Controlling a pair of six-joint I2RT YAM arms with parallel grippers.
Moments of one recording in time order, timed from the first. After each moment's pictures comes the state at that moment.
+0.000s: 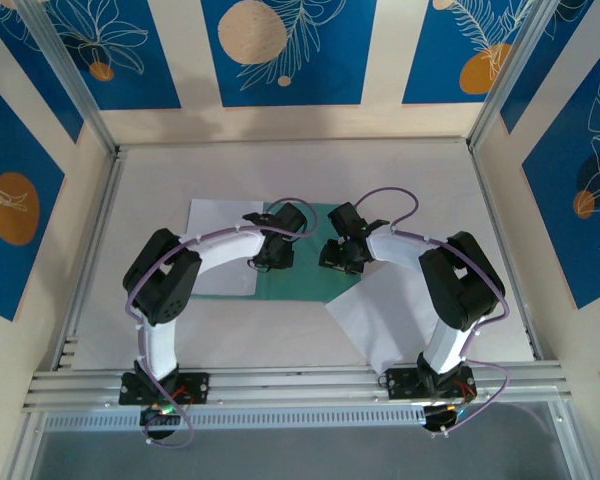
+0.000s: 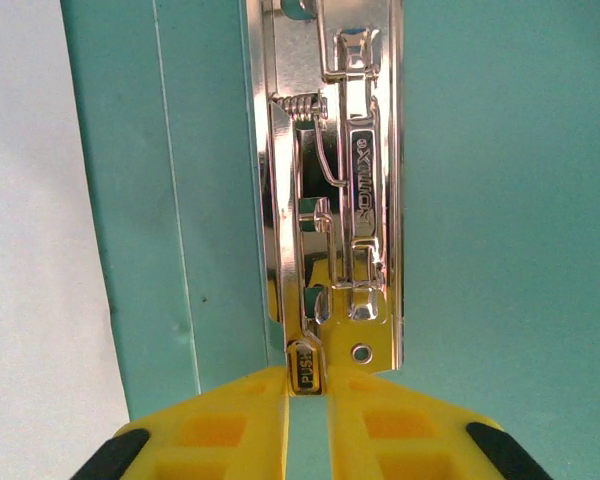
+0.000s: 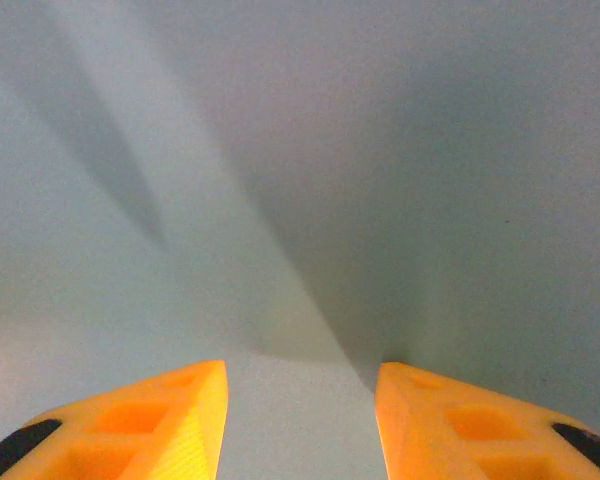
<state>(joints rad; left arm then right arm) -0.73 1.92 1.31 -0.69 -0.16 -0.63 0.54 1.74 0.99 -0.47 -0.13 0.75</state>
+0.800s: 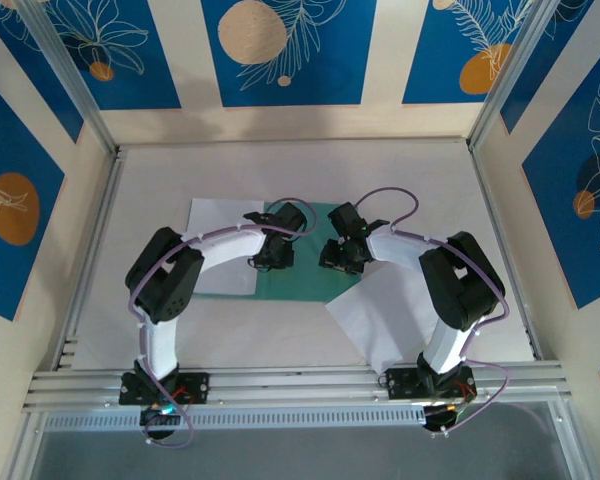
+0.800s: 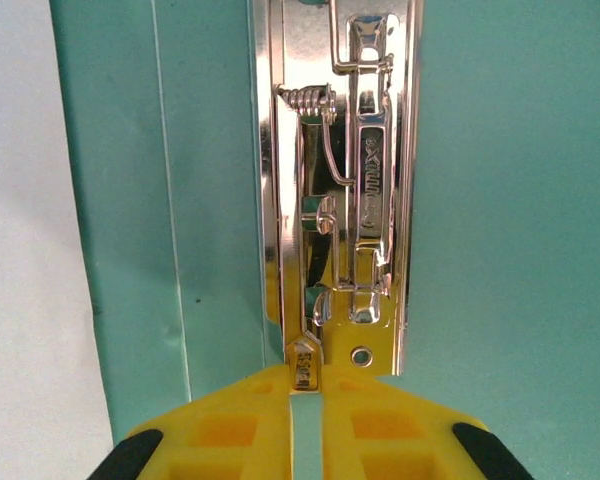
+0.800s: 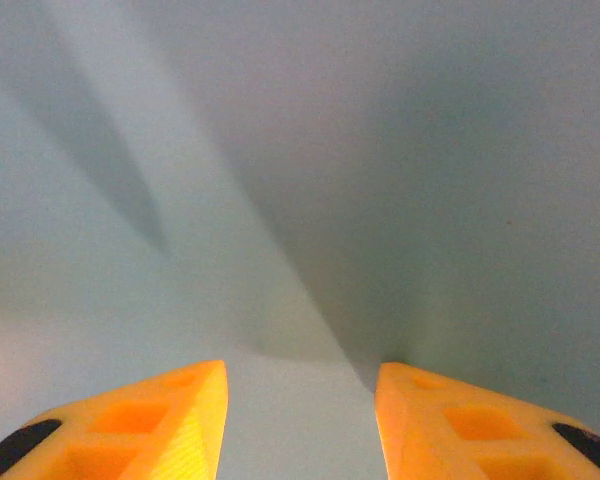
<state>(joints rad) -0.73 1.95 1.32 -0.70 -0.13 -0.66 0.54 1.74 0.99 -0.48 -0.13 0.75</state>
